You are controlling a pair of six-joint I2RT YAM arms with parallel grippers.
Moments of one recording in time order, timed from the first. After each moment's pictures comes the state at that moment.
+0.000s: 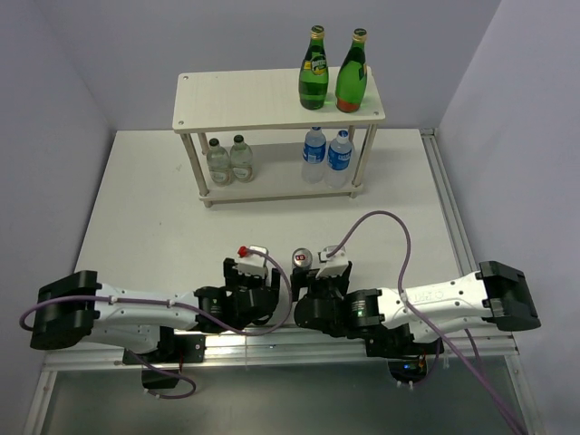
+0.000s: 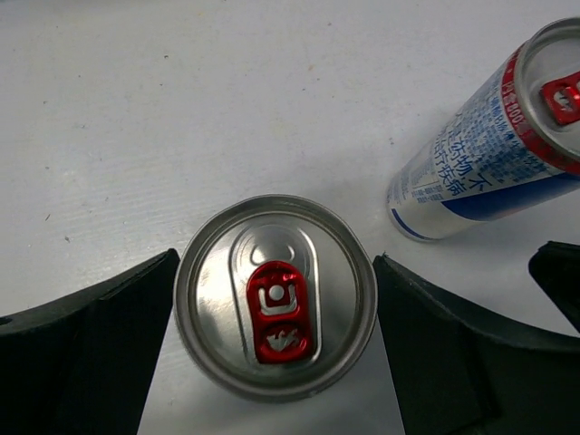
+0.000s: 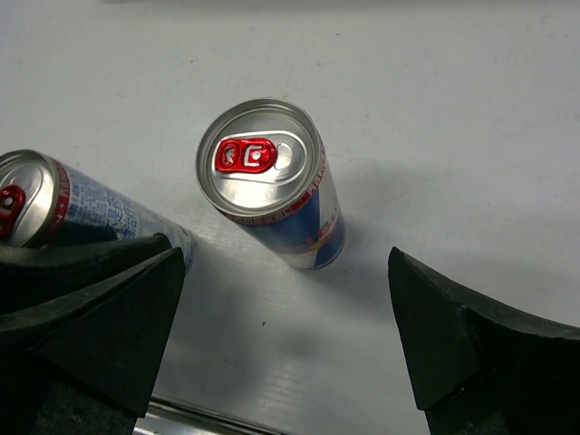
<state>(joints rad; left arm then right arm) -1.41 1.18 0.53 -0.16 -0.93 -0.81 1.53 1.12 0.60 -0.42 1.09 1.09</state>
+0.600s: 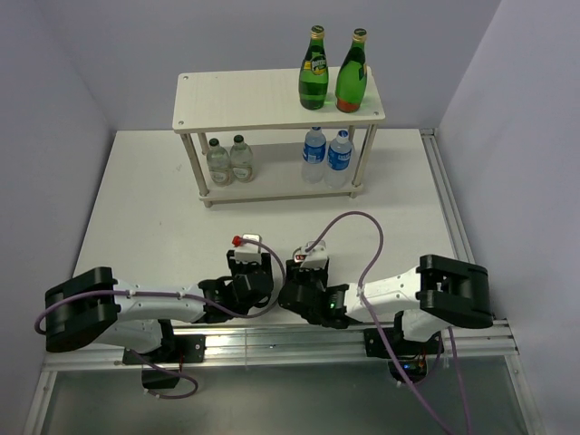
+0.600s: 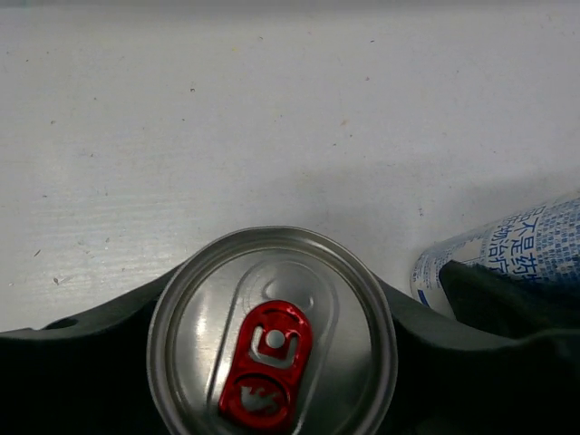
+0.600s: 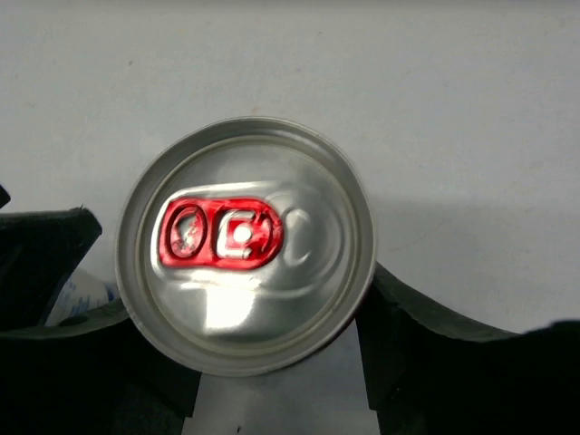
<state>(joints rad) -1.26 1.29 0.47 0.13 -0.92 -0.76 1.35 1.44 0.53 0.09 1.05 0.86</state>
